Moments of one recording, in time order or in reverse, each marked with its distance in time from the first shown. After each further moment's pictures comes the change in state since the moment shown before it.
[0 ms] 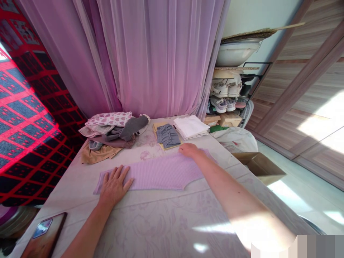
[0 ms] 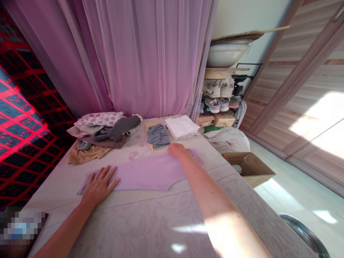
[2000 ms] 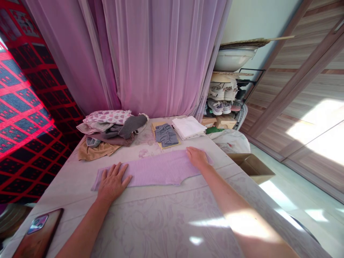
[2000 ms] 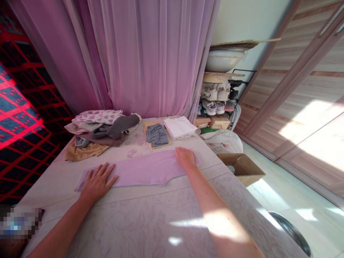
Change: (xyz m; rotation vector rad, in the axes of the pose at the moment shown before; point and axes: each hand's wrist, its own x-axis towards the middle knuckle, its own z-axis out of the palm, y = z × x) left_hand 0.000 0.002 0.000 -0.052 0.021 -0.007; right_hand -0.051 0.025 0.045 -0.034 0.290 0.148
